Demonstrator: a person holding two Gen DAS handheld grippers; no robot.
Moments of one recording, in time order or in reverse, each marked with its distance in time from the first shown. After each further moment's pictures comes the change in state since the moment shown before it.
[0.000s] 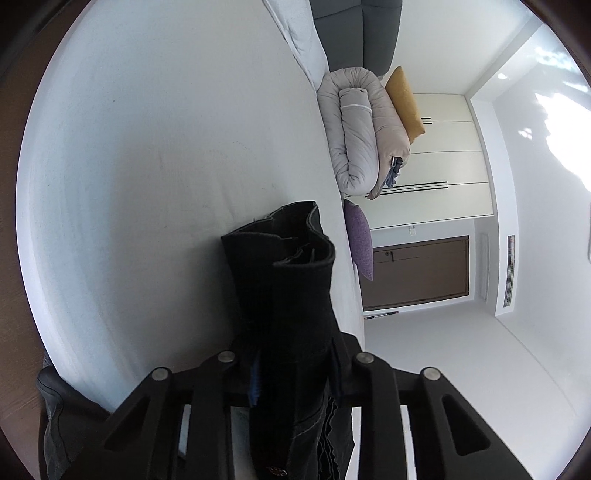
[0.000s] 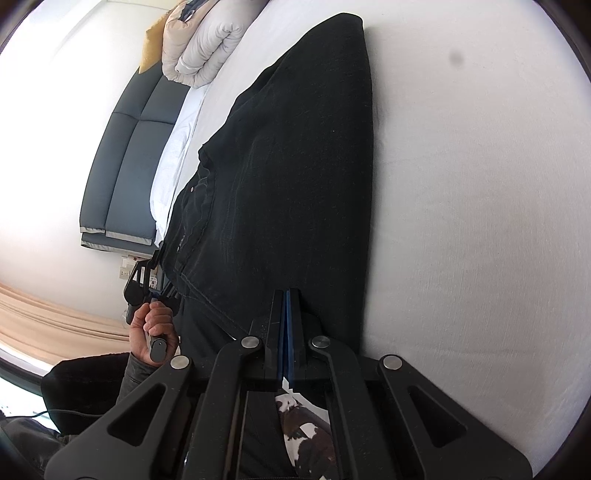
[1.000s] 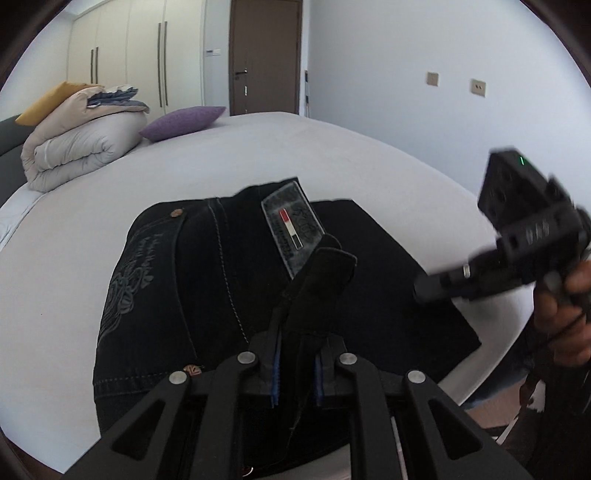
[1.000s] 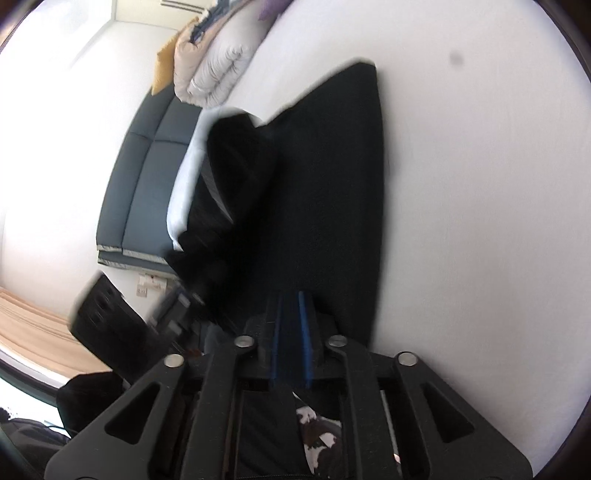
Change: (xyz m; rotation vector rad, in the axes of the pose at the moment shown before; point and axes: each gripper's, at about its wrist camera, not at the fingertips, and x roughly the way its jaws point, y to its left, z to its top) left arm 0.087 -0.163 -0.319 1.503 0.482 0.167; right arm -0.037 0.000 0.013 0.026 -0.095 0.081
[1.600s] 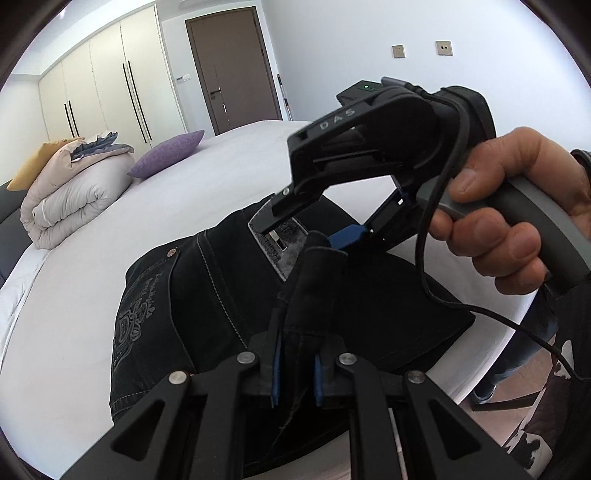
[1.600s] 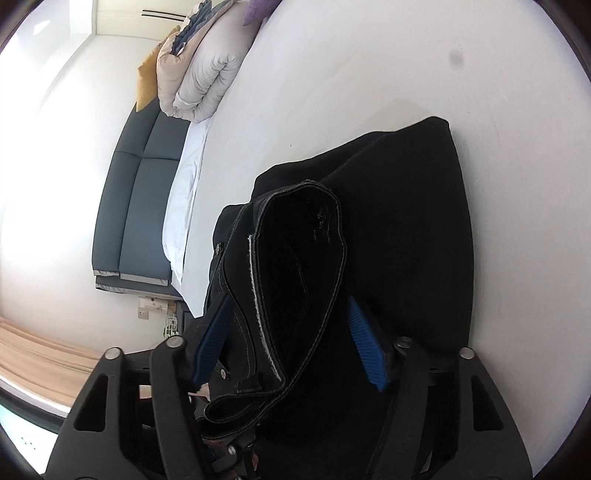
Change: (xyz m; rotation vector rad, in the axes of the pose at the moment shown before) left arm -0.014 -0.050 -0.004 0.180 -0.027 0.082; right arm 0.052 0.013 0.071 0.056 0.012 -0.035
